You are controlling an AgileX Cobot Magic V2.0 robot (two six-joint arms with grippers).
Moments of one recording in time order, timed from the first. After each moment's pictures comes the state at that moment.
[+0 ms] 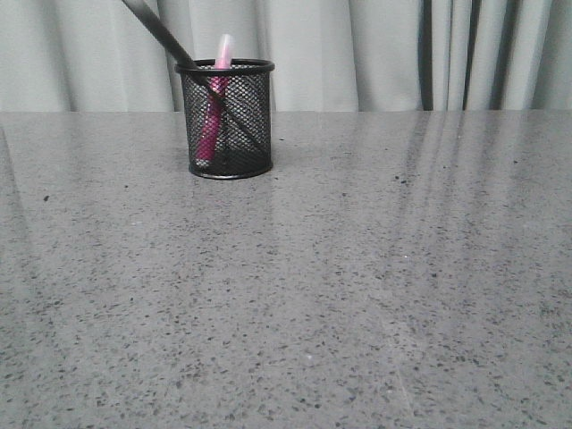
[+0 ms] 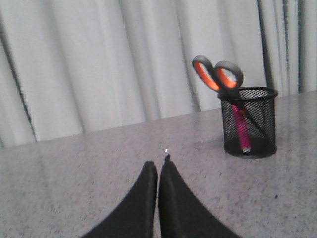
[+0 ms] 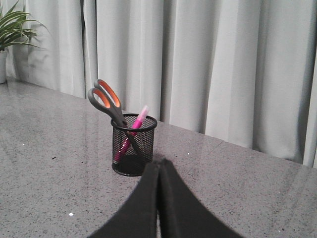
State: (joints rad) left arm -0.28 0.04 0.00 -0.25 -0.06 0.41; right arm 0.56 0.19 -0.29 -0.26 0.07 0.16
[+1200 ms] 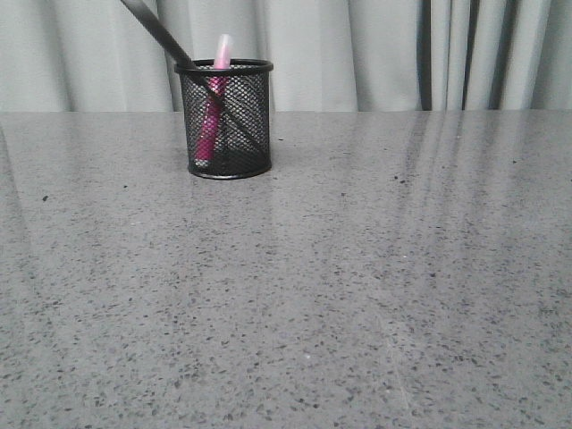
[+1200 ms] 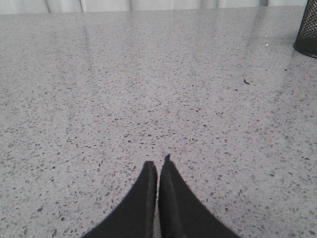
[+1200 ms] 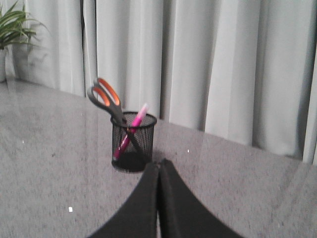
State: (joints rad) left arm -0.05 0.00 0.00 0.02 0.33 0.05; right arm 0.56 0.19 -0.27 -0.26 0.09 0.16
